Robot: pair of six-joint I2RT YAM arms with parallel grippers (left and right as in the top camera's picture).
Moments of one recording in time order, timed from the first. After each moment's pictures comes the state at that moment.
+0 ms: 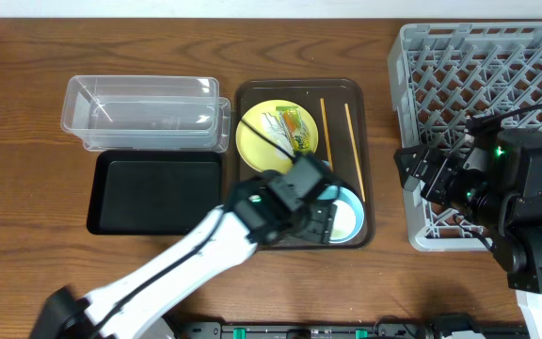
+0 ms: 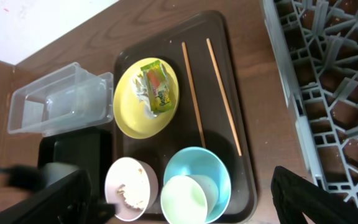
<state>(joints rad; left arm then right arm) -0.88 1.47 1.15 -0.81 0.11 -0.59 0.11 0.97 1.16 -0.96 -0.27 0.53</state>
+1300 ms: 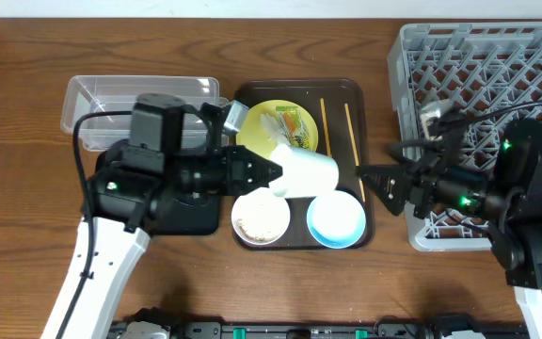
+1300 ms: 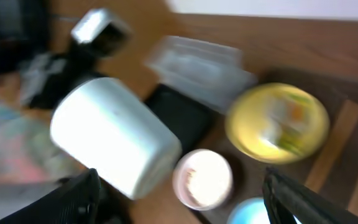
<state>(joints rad) -0.24 1.19 1.15 -0.76 1.06 -0.50 0.13 0.99 1.17 -0.75 -0.90 0.11</state>
